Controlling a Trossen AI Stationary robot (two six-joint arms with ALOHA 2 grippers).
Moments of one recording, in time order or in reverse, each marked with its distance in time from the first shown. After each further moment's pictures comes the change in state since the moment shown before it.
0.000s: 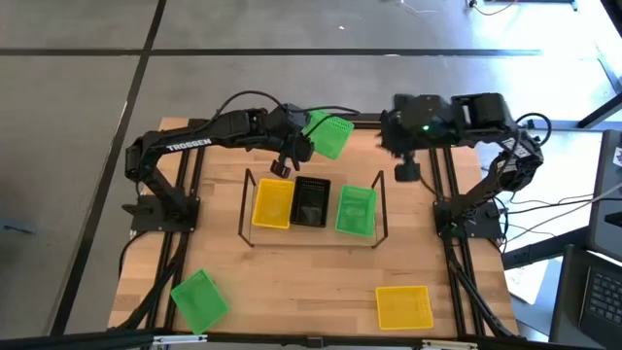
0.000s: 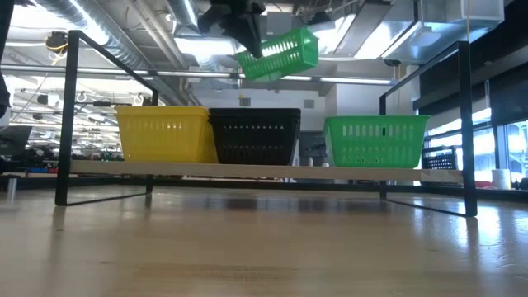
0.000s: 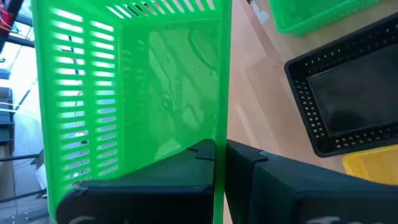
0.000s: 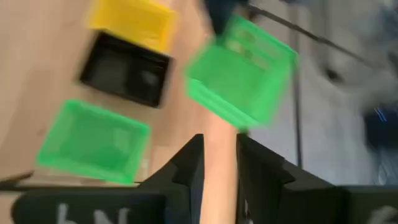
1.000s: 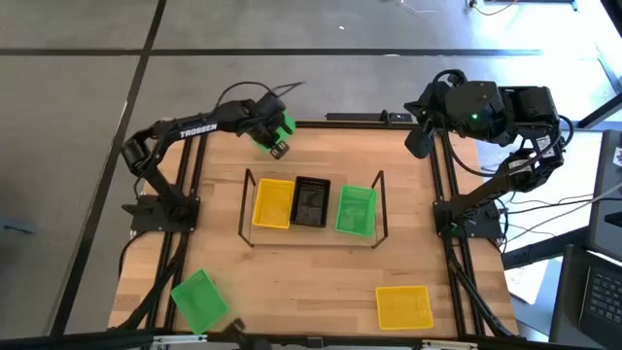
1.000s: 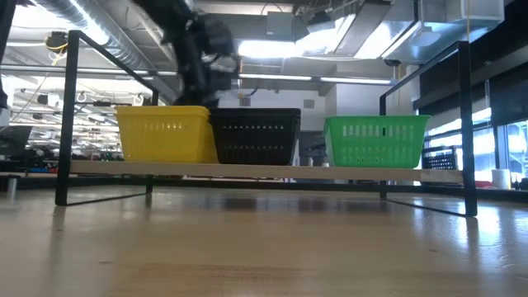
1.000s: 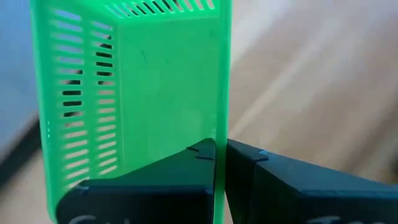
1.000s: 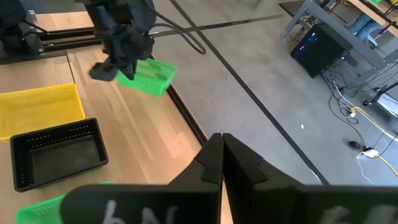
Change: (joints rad) left arm 0.373 0.001 -0.395 0.102 0.137 -0.954; right arm 0.000 -0.094 0.079 -0.007 0.344 0.483
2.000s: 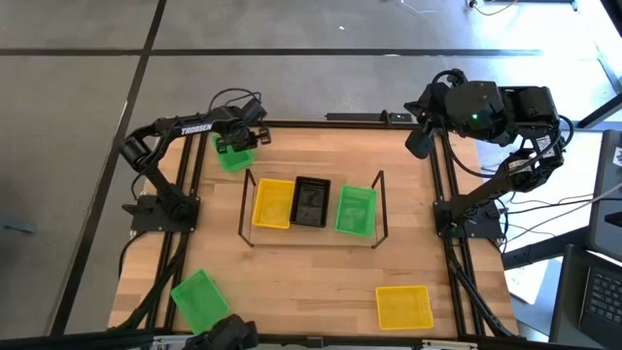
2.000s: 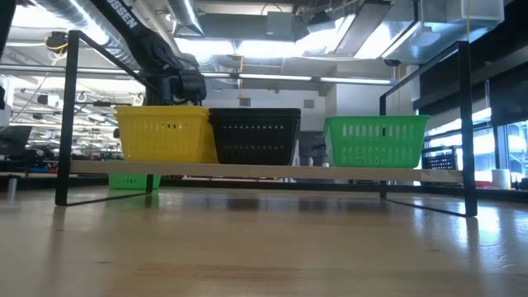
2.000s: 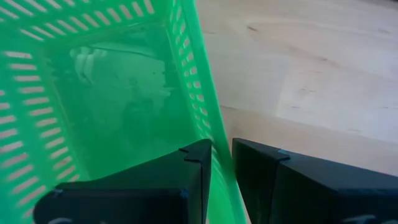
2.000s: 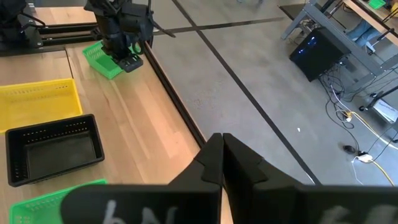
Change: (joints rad) left arm 0.198 0.013 -0.265 0.058 -0.061 -0.900; right arm 0.000 0.000 0.000 0.000 0.000 -0.036
